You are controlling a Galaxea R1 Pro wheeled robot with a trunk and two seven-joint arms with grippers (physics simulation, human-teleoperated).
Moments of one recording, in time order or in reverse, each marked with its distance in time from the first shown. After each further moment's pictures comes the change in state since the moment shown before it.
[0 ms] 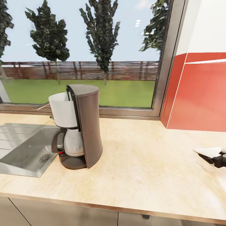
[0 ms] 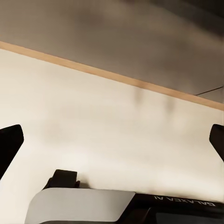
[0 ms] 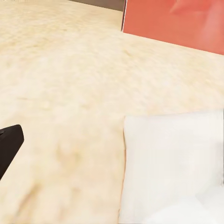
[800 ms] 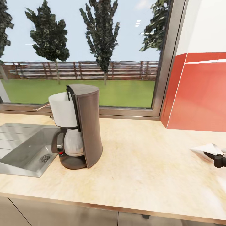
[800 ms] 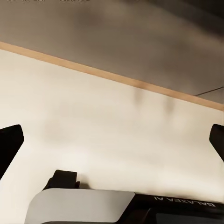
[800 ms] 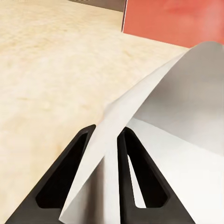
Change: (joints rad) left arm 0.000 0.000 0.000 -0.001 0.000 0.000 0.000; right arm 0.000 0.000 -0.001 -0.001 0.001 -0.002 0.002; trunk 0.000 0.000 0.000
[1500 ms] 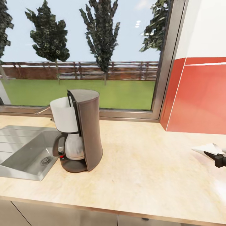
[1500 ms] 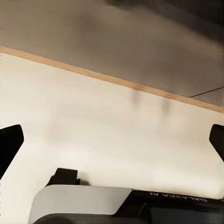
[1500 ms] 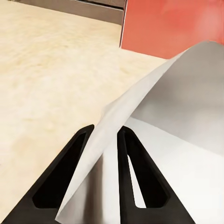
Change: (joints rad) left arm 0.000 0.000 -0.001 0.000 0.000 0.000 0.000; right arm 0.000 -0.001 -0.004 -0.006 -0.003 0.004 0.004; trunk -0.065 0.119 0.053
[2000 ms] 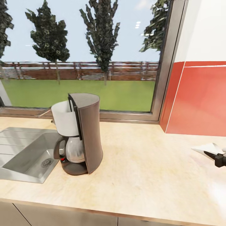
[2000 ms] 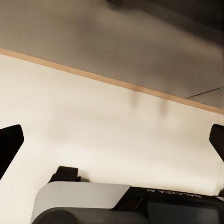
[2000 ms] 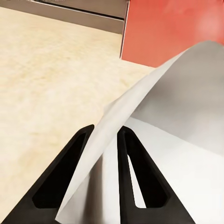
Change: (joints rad) left arm 0.000 0.000 0.000 0.000 0.000 0.000 0.000; right arm 0.000 -0.002 -0.001 -0.005 -0.003 0.005 0.008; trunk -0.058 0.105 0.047
